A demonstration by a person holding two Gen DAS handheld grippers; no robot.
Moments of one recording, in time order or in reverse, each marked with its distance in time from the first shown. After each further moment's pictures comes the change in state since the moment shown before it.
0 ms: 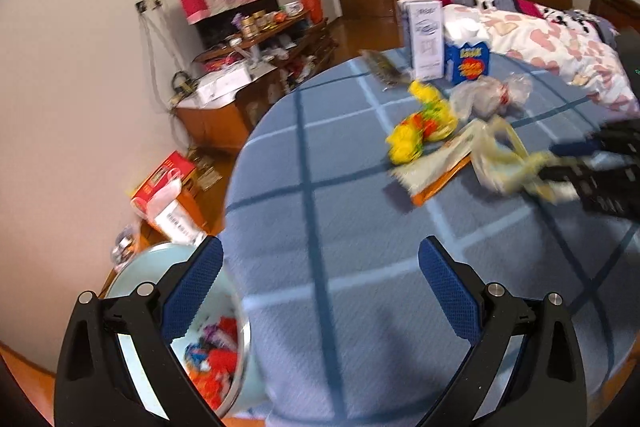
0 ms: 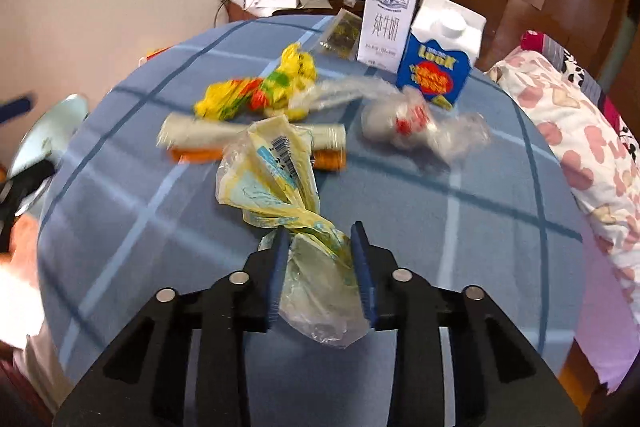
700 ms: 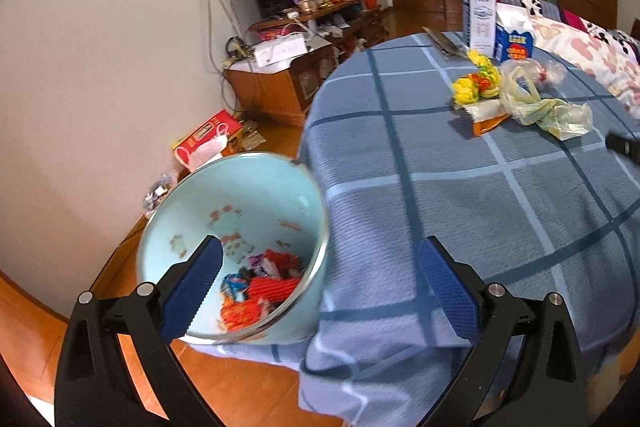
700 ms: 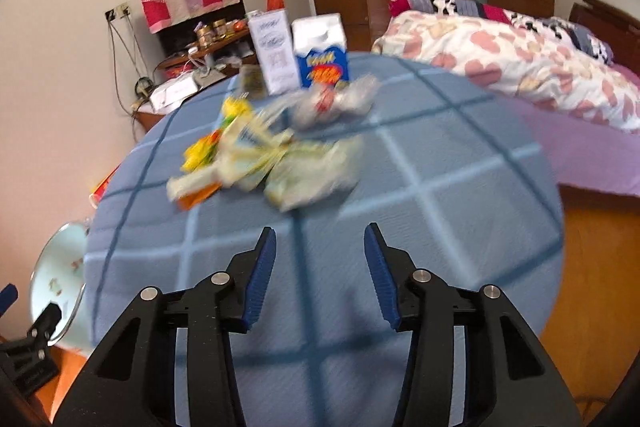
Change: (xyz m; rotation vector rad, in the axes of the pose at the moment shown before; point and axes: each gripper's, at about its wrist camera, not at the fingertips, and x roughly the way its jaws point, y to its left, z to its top) left arm -0.041 0.043 -0.073 -0.127 0.064 0.136; right arm -0.055 0.025 -0.043 0.527 -0.212 -0.178
